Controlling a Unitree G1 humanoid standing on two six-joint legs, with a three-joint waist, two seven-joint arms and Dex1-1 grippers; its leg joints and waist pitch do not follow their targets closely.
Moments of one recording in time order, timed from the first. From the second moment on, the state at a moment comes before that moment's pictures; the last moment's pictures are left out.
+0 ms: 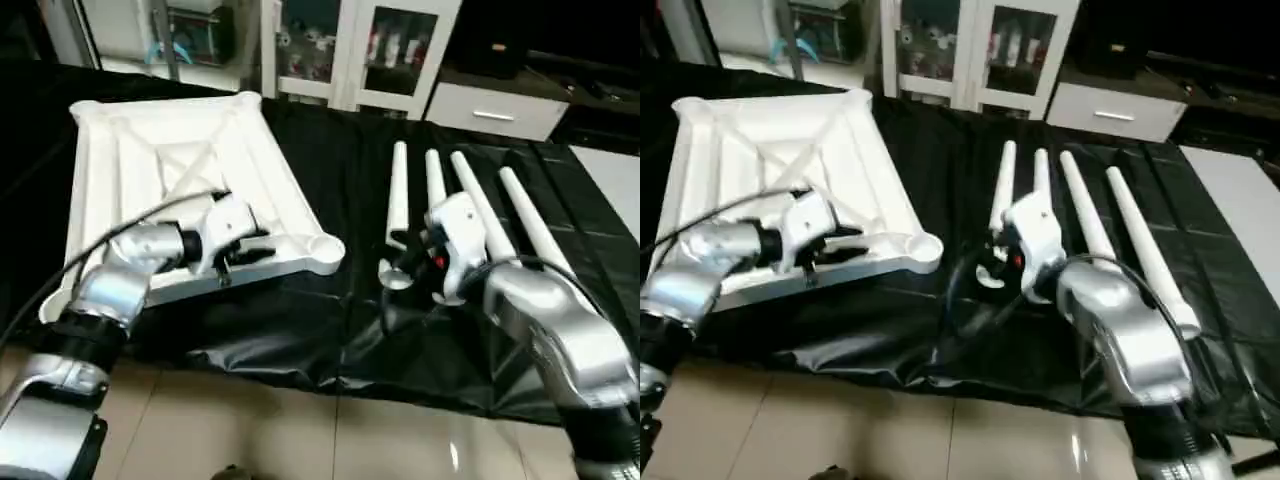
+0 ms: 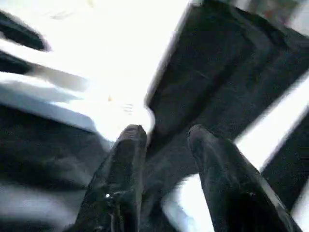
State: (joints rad) left arm -0.63 0.55 -0.18 0.51 -0.01 -0.01 -0.96; right arm -0.44 -0.34 0.11 0.00 0.24 0.66 0.45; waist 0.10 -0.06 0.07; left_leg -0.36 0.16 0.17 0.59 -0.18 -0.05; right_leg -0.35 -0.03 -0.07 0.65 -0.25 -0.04
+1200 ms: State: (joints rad) left arm -0.47 0.51 -0.20 -0.12 -0.18 0.42 -0.99; right arm -1.06 -0.17 -0.07 1.13 0.18 0.58 0.22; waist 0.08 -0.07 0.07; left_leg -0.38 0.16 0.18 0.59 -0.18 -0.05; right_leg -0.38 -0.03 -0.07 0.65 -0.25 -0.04
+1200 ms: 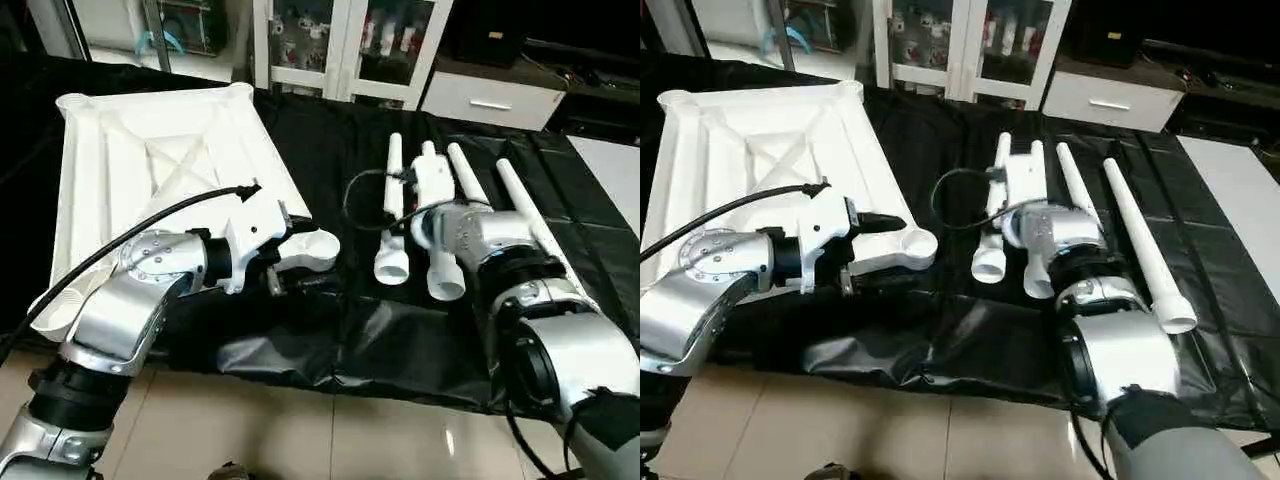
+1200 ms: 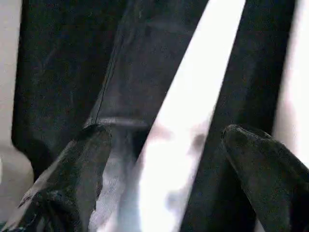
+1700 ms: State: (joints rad) left arm -0.44 0.53 -0.21 -0.18 -0.20 0.47 -0.99; right arm -1.06 -0.14 -0.19 1.23 0.24 0.62 0.19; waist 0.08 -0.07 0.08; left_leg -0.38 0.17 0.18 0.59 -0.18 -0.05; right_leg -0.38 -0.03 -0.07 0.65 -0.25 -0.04
